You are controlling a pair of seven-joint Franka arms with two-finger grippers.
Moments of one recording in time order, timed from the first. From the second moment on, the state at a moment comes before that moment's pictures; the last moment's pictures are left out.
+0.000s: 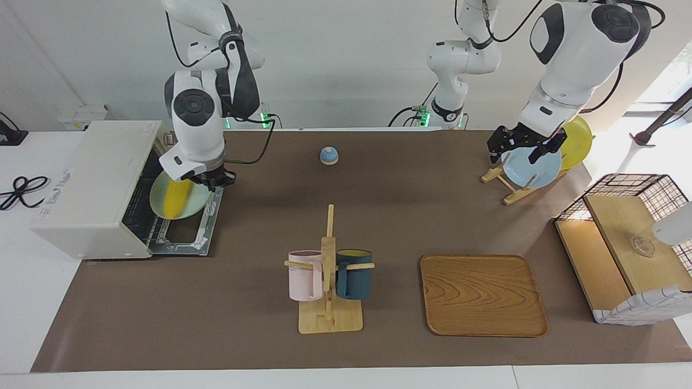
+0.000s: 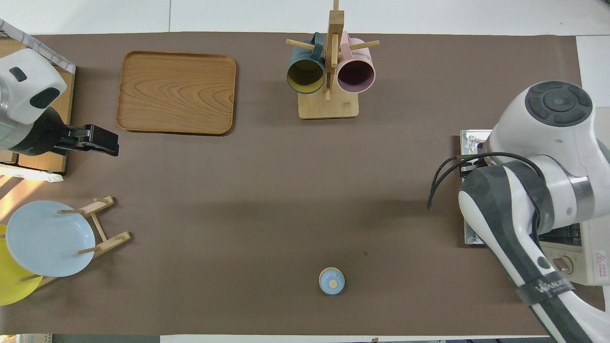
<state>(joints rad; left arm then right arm) -0.13 0.01 -0.02 -1.65 -0.02 1.61 -0.06 0.05 0.04 0.04 -2.00 -0.22 1.81 0.24</state>
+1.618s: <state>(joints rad) -0.12 0.00 -0.03 -1.65 -0.02 1.61 -0.06 -0.16 -0.04 0.05 -2.25 -0.21 2.10 0.02</state>
